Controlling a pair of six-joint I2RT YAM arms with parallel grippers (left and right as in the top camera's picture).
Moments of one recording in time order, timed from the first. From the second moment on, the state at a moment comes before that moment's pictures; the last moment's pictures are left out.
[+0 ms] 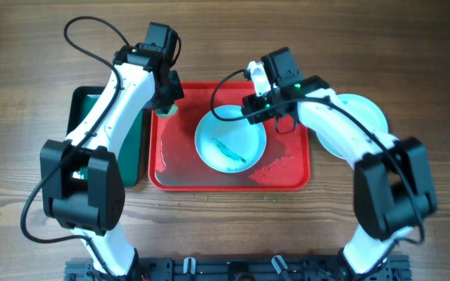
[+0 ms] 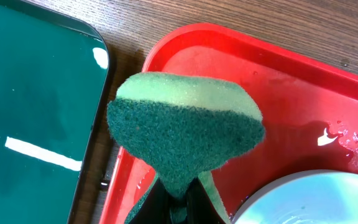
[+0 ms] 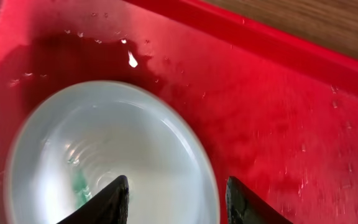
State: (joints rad) left arm -0.25 1.92 1.54 -0.98 -0.12 -0.54; right arm 0.41 1.91 1.32 -0.56 -0.23 0.02
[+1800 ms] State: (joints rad) left arm -0.40 2.05 1.46 -0.89 0.02 -0.30; right arm 0.43 2.05 1.35 -0.62 -0.25 0.52
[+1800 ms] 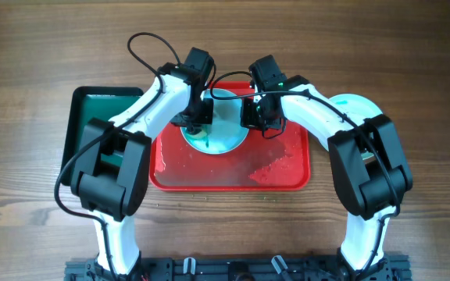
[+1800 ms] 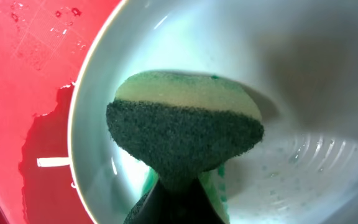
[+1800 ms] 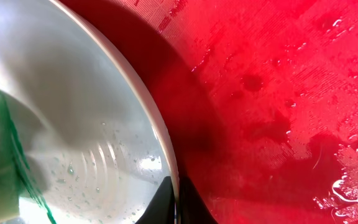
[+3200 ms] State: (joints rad) left arm -0.36 2.11 1.45 -0.94 0.42 0.10; right arm 0.36 2.09 1.33 -0.58 -0.52 0.38
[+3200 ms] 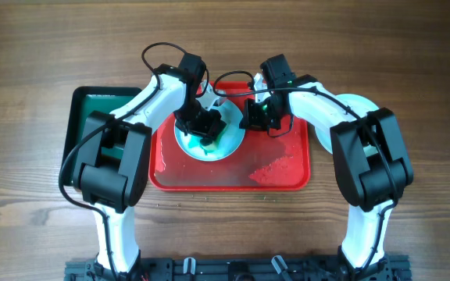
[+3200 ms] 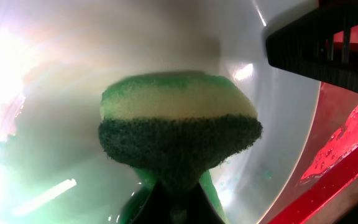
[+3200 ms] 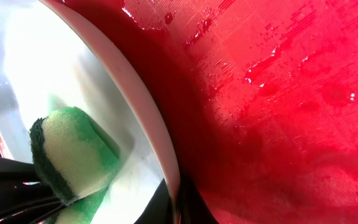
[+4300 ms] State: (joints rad) left arm -0.43 2.12 1.45 -0.69 0.50 -0.15; right arm 0.36 2.10 1.34 -0.57 -0.51 0.40
